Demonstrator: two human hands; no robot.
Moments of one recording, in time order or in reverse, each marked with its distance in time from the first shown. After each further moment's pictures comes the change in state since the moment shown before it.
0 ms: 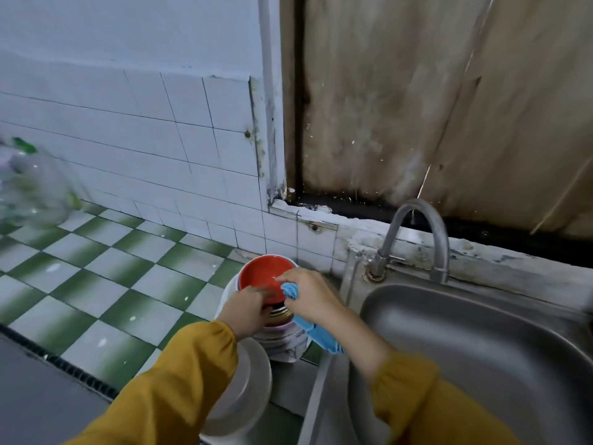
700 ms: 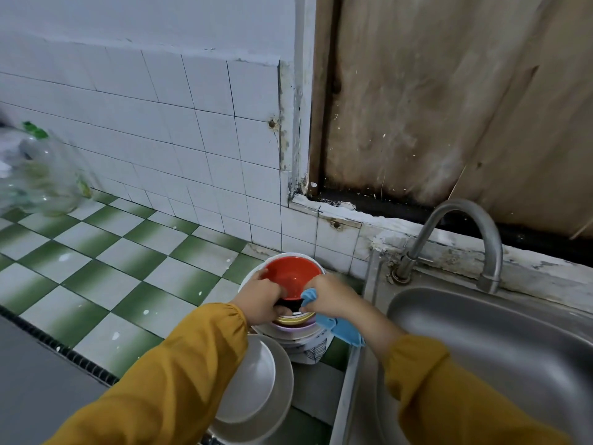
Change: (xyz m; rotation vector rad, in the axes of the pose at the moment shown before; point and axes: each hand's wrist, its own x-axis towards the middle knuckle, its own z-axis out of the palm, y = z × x) left_hand 0.022 -0.028 -0.016 0.206 -0.194 0.128; right_hand 0.046 0.019 0.031 -0.097 -0.234 0.060
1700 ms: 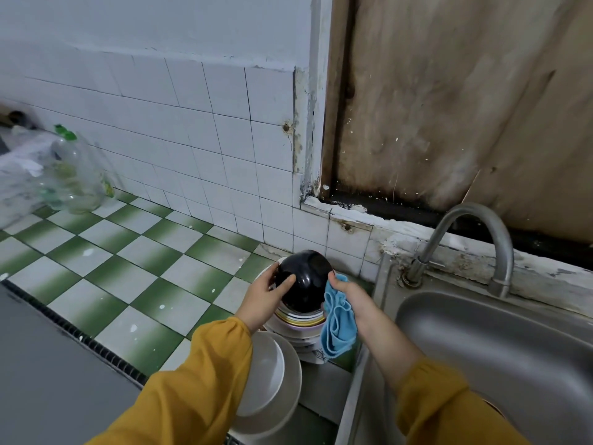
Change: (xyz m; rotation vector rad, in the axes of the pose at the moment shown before) left_hand -0.036 0.021 -0.004 -1.252 0.416 -0.334; right_hand -0.009 0.012 0.013 1.494 0.063 0.500
